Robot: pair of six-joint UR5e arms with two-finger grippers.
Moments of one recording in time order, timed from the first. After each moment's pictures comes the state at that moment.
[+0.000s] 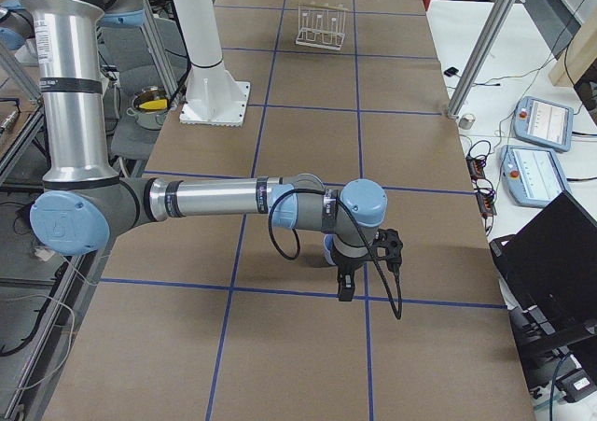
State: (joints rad) left arm -1.55 -1.58 -1.61 -1.62 -2.25 0.03; right arm 1.61 -1.53 1.63 -1.71 2.30 -0.06
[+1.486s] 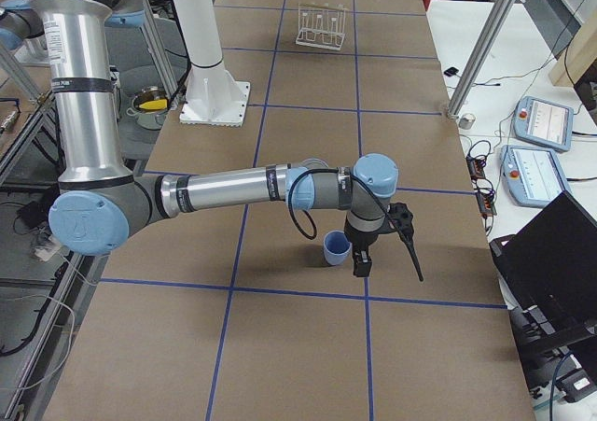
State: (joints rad) left arm -1.55 -1.59 -1.62 -1.63 -2.26 0.03; right arm 1.50 -1.48 1.66 -1.68 2.29 -0.04
